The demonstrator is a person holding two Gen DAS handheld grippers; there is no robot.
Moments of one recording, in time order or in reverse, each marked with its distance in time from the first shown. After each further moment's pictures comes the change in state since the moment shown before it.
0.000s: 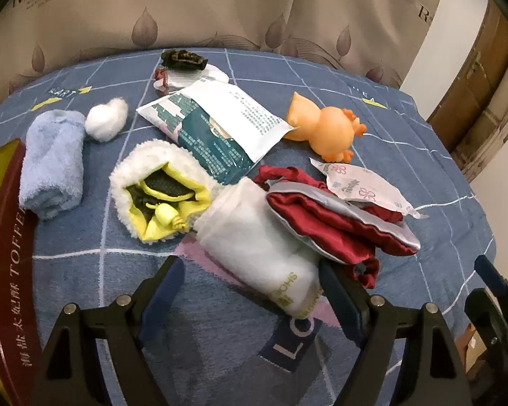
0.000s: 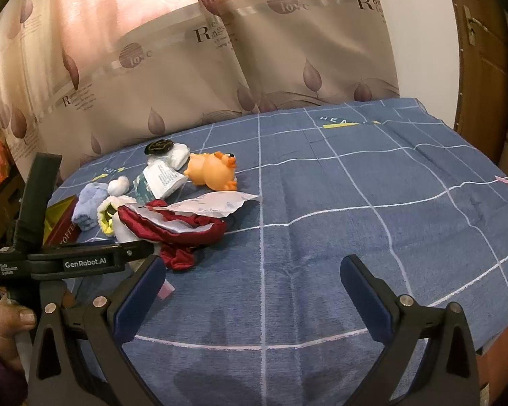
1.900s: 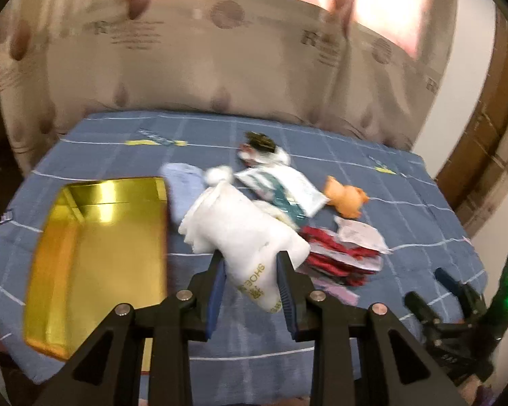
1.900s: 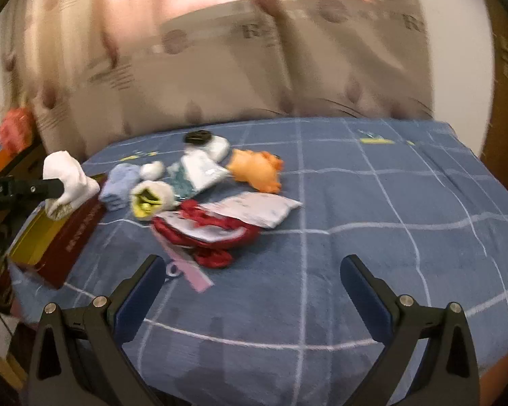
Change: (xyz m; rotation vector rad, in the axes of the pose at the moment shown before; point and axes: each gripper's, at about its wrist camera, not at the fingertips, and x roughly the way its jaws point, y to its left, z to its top) left arm -0.151 0.040 -0.018 -0.092 -0.205 0.090; right arm -0.009 0.038 0.004 -0.160 0.005 0.094
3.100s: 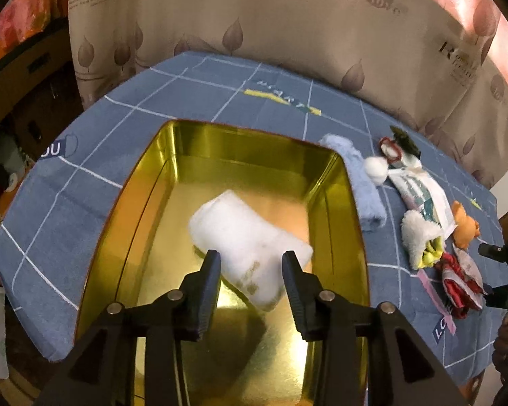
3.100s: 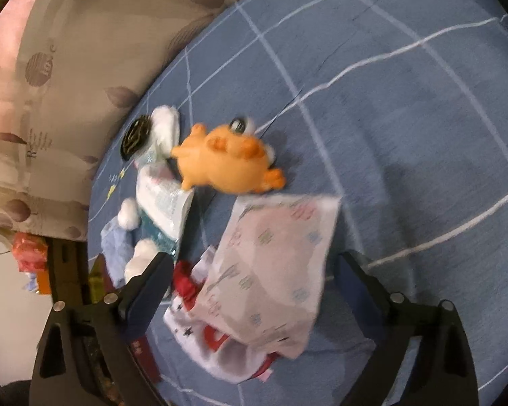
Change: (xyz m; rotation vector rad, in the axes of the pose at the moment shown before) left arm 0.046 0.160 -0.006 -0.265 0.106 0.230; right arm 0.157 -0.066 0.065 0.649 0.549 0.209
